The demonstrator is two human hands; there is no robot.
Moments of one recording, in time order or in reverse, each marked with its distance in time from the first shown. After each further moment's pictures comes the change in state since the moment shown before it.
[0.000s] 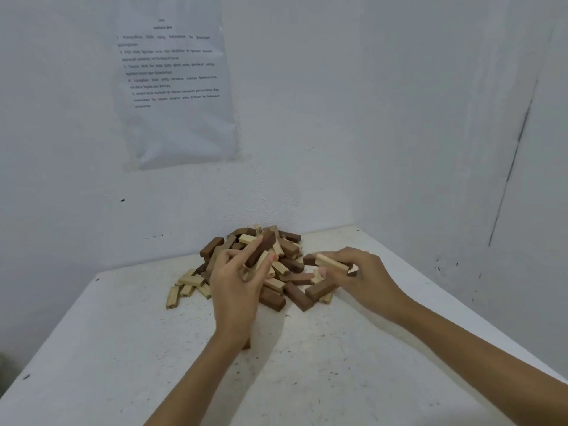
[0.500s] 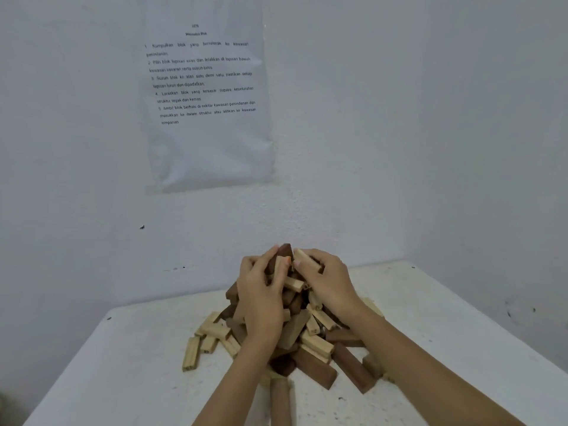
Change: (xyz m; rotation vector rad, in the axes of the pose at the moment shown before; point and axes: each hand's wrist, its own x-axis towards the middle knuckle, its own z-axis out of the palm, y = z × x) left_hand 0.087 -0.076 0.038 0.036 0.124 -0.083; right_hand 0.140 -0.002 0.112 0.240 0.097 0.091
